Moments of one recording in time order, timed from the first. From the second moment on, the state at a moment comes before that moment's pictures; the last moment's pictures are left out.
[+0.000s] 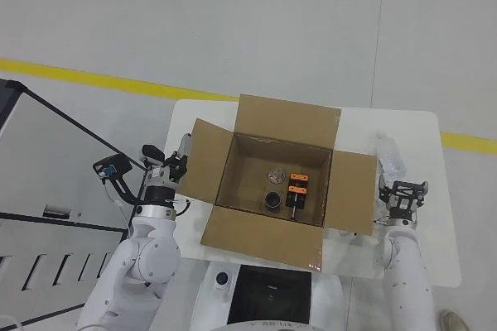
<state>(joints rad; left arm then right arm) 1.84 -1.22 -1.38 -2.22 0.76 0.33 0.14 -1.41 -1.48 1.84 -0.98 -1.66 -0.02 -0.52</state>
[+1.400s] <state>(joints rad) 1.84 -1.22 -1.38 -2.22 0.76 0.33 0.14 -1.59 -1.42 2.02 -1.88 -1.30 -0.28 -0.29</state>
